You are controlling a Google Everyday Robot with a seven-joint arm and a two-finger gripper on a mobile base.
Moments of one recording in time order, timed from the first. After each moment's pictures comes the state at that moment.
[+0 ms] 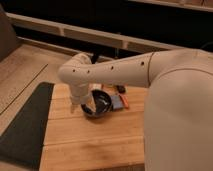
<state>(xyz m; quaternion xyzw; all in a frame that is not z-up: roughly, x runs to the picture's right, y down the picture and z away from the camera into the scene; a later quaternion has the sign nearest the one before) -0.108 0.103 0.703 -0.26 0.23 0.64 0.68</state>
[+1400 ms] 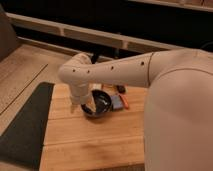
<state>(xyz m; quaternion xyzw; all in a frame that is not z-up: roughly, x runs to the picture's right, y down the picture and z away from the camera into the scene) -0.108 0.103 0.703 -0.26 0.23 0.64 0.68</state>
